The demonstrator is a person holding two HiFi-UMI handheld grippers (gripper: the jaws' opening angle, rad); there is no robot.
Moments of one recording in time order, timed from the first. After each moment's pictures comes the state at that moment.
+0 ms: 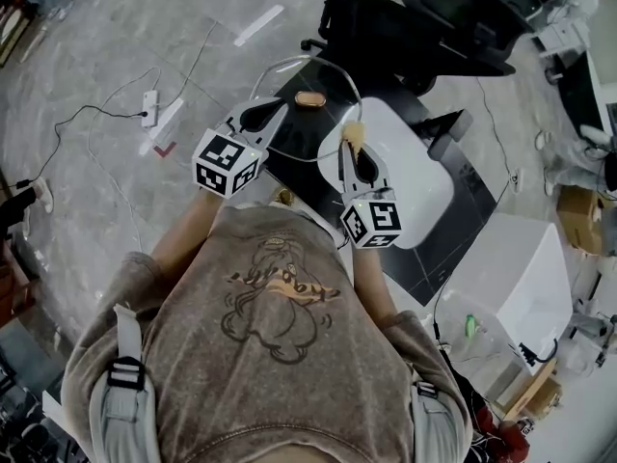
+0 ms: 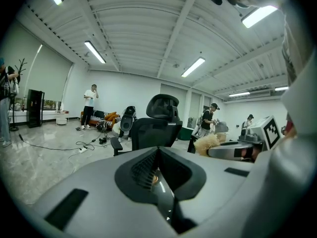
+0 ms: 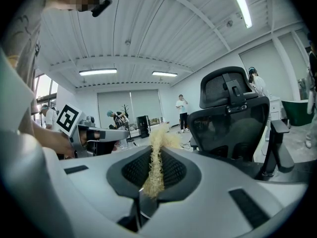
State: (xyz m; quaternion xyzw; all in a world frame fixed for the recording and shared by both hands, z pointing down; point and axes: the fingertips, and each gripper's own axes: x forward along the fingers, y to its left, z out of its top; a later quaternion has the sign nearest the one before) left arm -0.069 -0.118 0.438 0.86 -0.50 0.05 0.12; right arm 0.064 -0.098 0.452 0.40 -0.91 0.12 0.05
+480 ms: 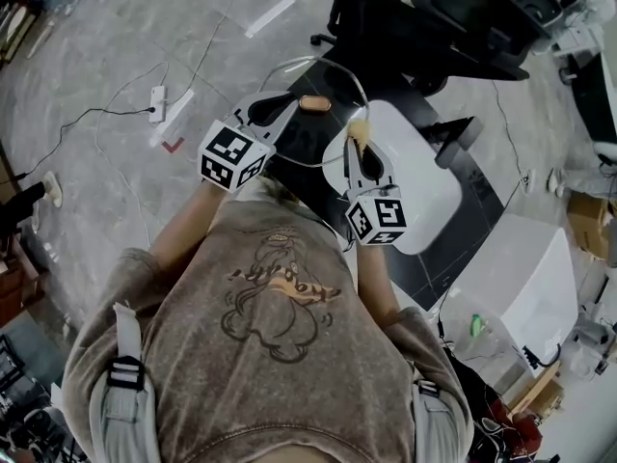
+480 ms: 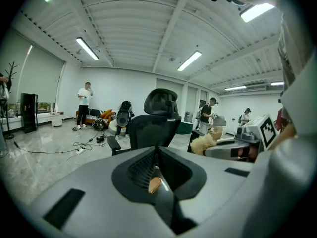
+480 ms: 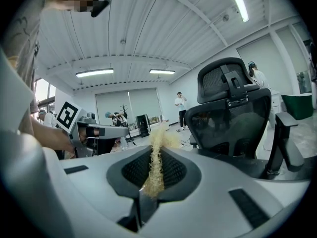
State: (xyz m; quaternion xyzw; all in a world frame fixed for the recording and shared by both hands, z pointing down) left arm -0.064 -0.151 0.440 0.87 -0.47 0.09 0.11; right arm 0.061 -0.129 0.463 0.40 -0.91 0.14 0.05
